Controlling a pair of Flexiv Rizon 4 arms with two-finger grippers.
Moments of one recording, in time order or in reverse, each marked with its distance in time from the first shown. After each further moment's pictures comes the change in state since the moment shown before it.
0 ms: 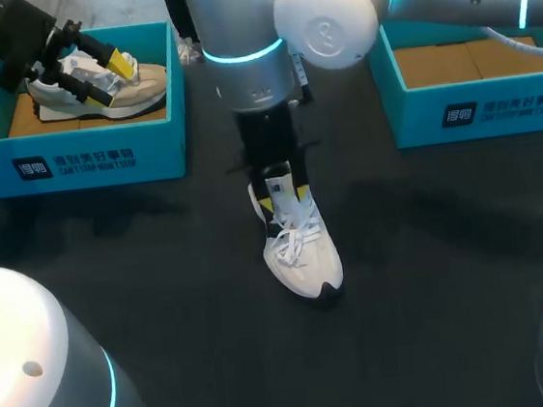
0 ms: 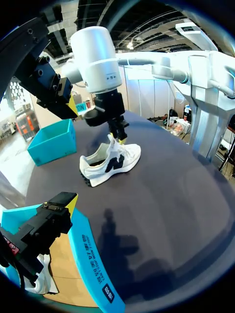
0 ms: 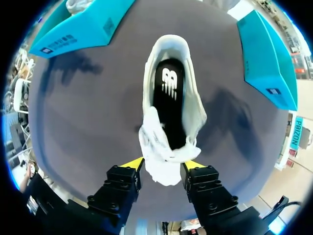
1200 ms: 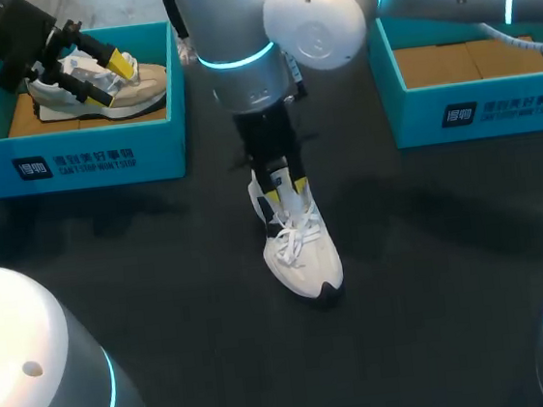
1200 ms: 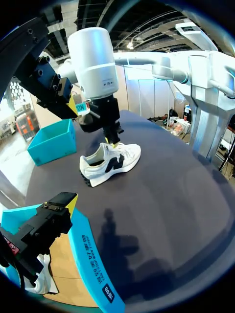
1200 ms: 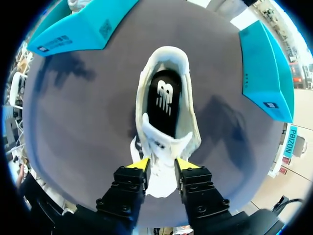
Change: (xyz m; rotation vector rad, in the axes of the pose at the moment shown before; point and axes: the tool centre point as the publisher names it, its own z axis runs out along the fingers) left arm 0.000 0.000 0.000 0.000 0.000 0.000; right arm -0.010 0.024 0.010 -0.036 -0.068 -0.036
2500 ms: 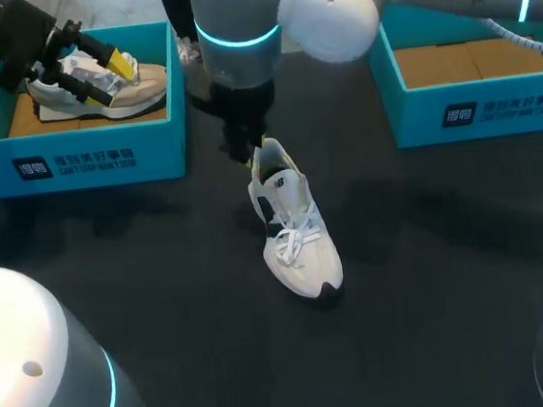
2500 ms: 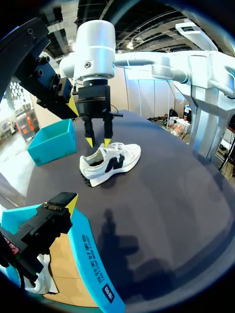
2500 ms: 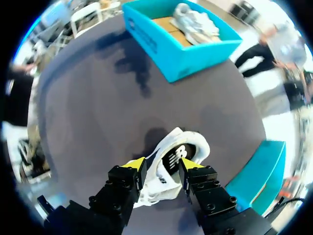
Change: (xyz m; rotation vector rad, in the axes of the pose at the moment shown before) left arm 0.000 0.000 0.000 0.000 0.000 0.000; right arm 0.021 0.063 -0.055 -0.308 0.027 -0.828
